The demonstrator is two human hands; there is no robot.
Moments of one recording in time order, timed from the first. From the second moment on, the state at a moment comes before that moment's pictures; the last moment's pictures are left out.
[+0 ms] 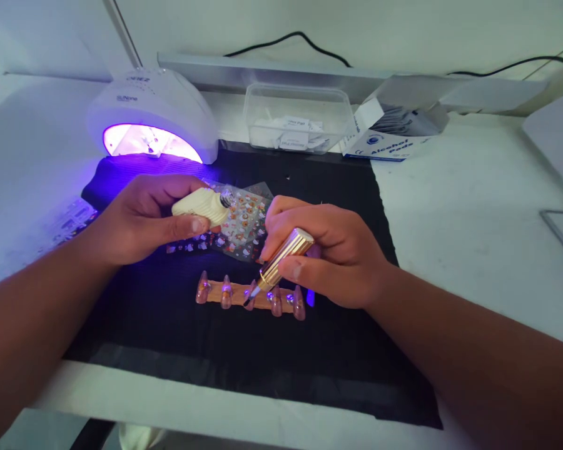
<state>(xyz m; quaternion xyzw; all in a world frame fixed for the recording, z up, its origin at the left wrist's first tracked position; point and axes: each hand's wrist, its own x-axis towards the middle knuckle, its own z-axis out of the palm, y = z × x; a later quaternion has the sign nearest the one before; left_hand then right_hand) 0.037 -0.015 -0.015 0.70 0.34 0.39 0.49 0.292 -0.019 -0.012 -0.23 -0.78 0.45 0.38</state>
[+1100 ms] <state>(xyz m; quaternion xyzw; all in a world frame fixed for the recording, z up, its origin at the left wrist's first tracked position) 0.038 -0.016 -0.014 0.71 0.33 0.39 0.49 0.295 -0.009 -0.017 -0.27 -0.74 0.49 0.37</state>
